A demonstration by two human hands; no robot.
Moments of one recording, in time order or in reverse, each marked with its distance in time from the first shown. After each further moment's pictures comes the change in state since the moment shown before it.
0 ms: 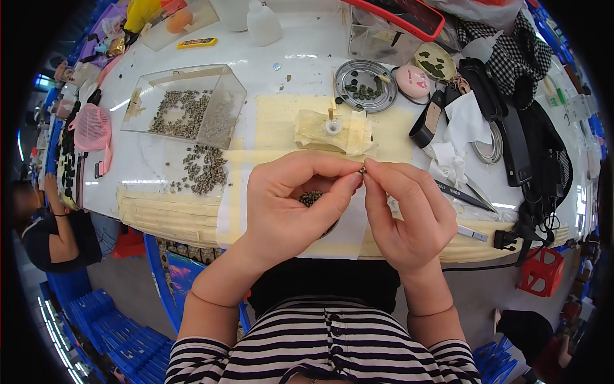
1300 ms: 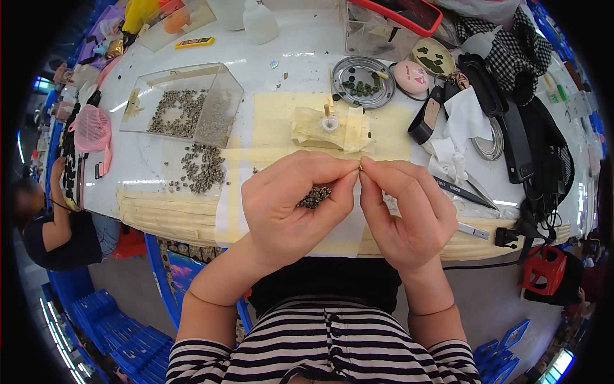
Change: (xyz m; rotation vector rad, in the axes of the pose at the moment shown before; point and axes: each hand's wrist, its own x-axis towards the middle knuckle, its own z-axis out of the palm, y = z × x) left_hand 0.004 -0.002 0.004 0.488 0.098 0.402; right_hand 0.000 0.002 0.001 0.006 0.033 -0.016
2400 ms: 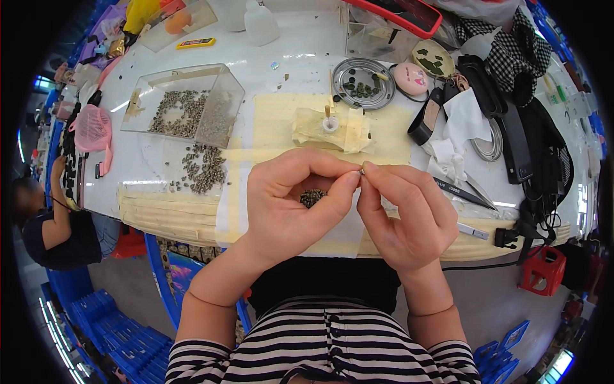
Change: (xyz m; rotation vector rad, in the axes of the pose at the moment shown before) left_hand -0.002 0.002 -0.004 -0.482 -0.091 -0.336; right_hand -0.001 0.000 0.000 -0.023 0.023 -0.060
